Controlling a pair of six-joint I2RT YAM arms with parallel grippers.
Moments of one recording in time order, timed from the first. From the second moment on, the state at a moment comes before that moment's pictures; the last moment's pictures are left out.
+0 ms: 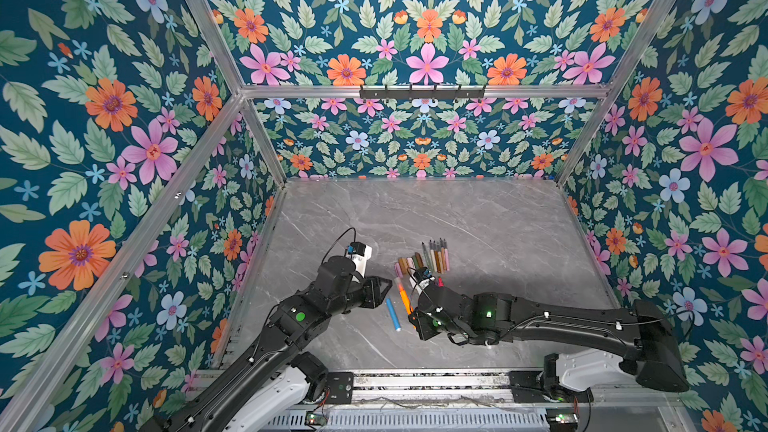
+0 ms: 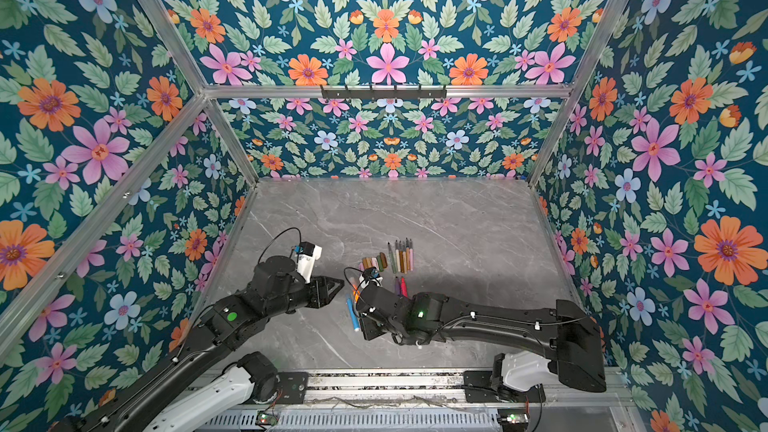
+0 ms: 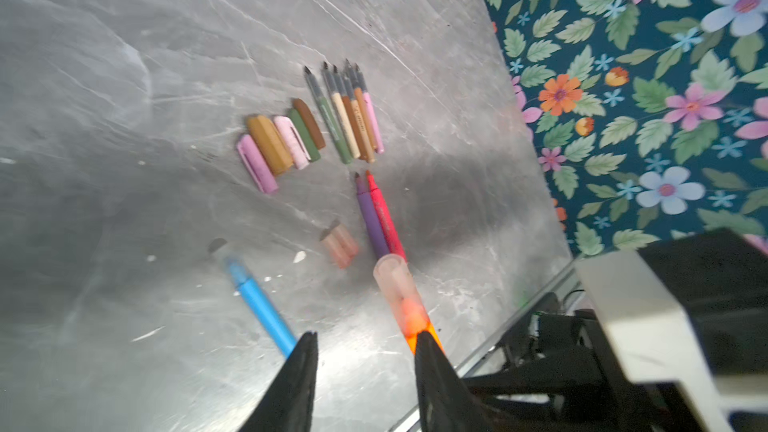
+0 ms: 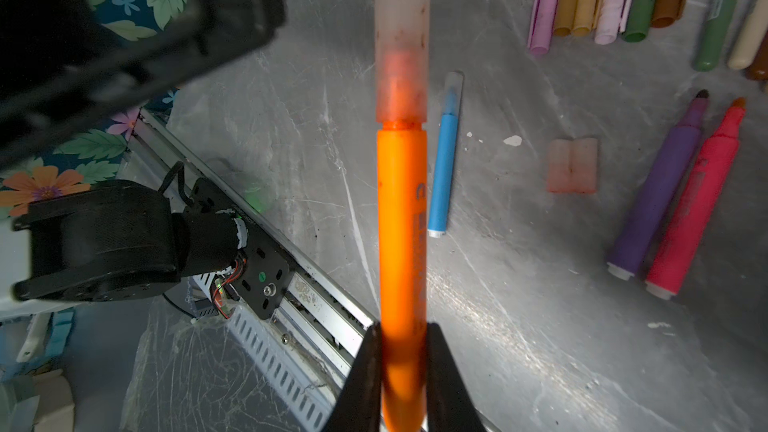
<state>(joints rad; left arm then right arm) -0.69 0.76 0.65 -0.50 0.21 -0.66 1.26 1.36 1.01 -0.51 0.11 0.82</state>
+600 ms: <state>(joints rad) -0.69 0.81 0.54 -0.12 0.35 -0.92 1.26 1.26 0.97 -0.51 0.11 0.84</state>
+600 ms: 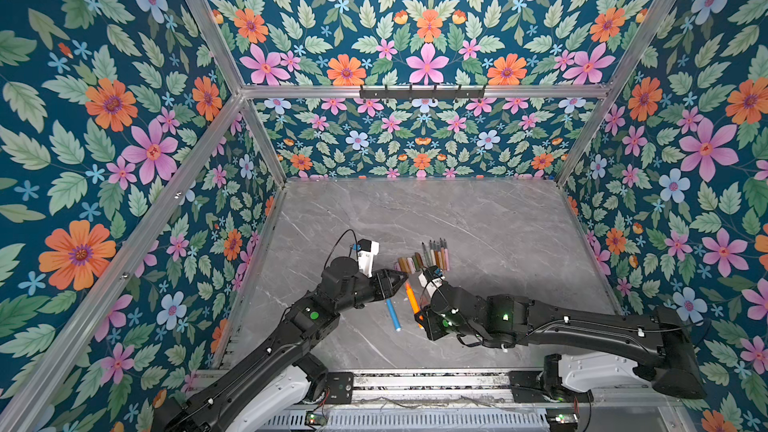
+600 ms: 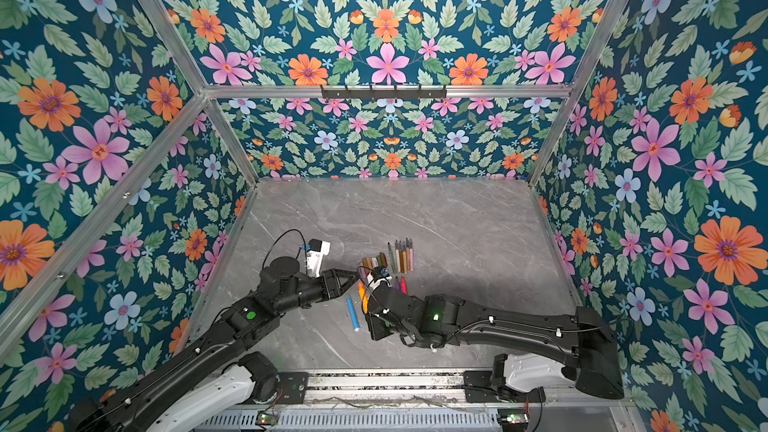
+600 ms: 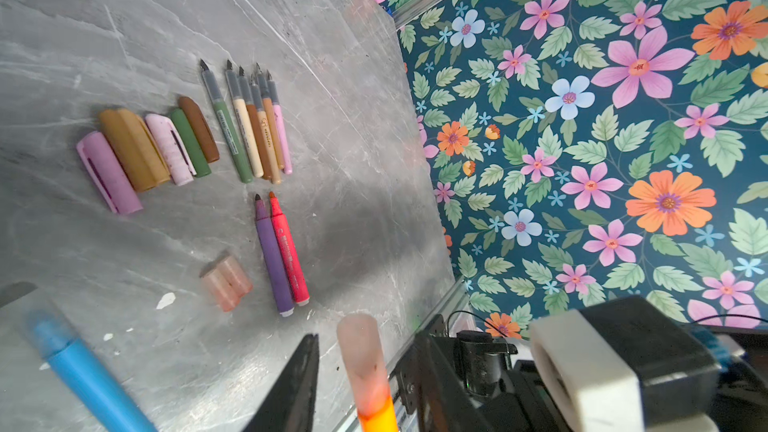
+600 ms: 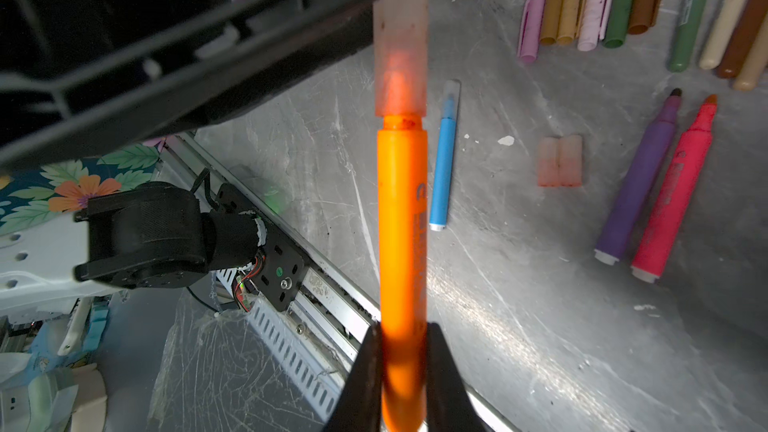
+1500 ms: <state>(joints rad) -0.70 0.85 0.50 0.02 0.43 -1.00 1.26 1.24 0.95 -0.50 0.11 0.84</state>
